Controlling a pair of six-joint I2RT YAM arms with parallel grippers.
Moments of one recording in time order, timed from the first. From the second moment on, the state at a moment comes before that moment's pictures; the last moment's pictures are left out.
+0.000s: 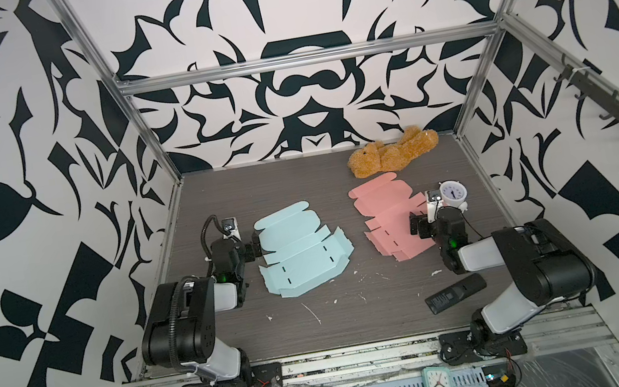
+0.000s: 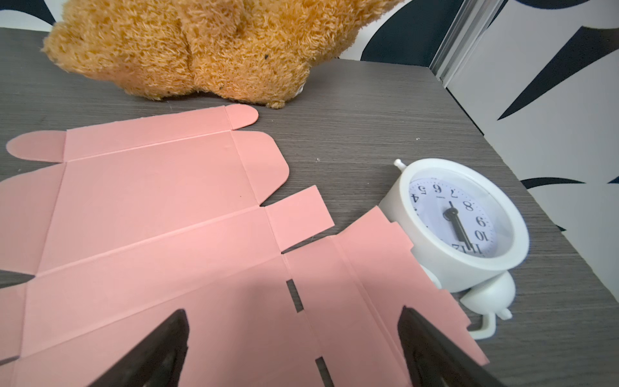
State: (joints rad) left arm -0.07 1.56 0.37 0.82 -0.05 0.00; right arm 0.10 1.57 0.34 0.79 0.15 0.00
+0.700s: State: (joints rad) left arm -0.07 1.53 0.35 0.85 -0.05 0.00; right arm 0.10 1.51 0.34 0.75 0.20 0.00
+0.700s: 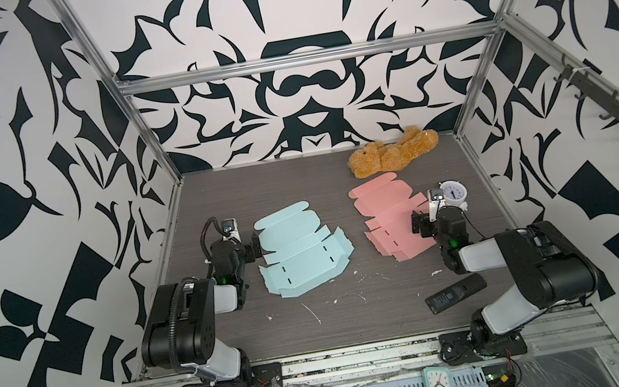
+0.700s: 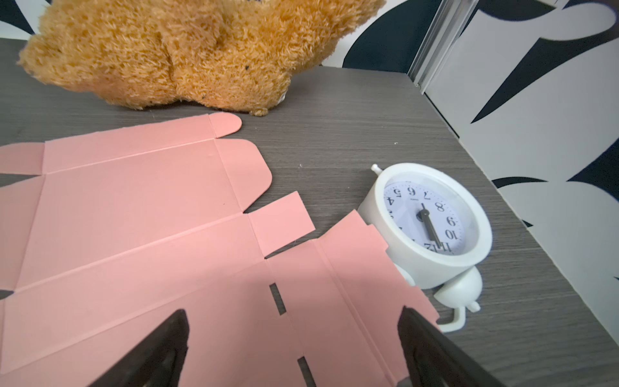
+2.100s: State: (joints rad) left arm -0.32 1.11 0.70 -0.22 0.53 -0.64; right arm 0.64 1.69 1.17 -0.61 -0.20 0.23
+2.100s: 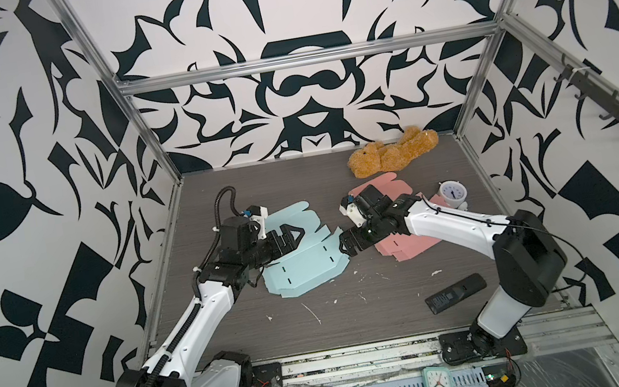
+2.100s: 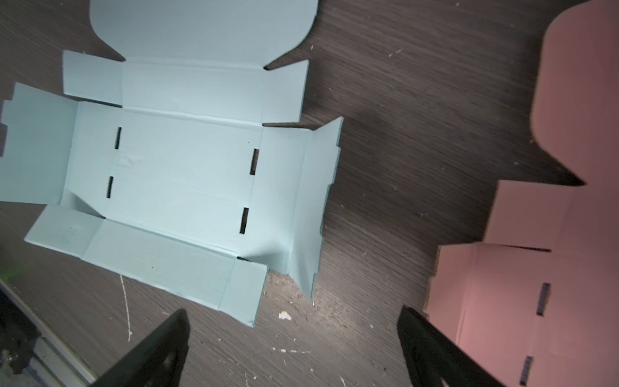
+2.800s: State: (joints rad) left arm -0.32 1.08 0.70 -0.24 0.55 -0.62; right arm 0.64 1.94 1.31 -0.57 -0.26 0.14
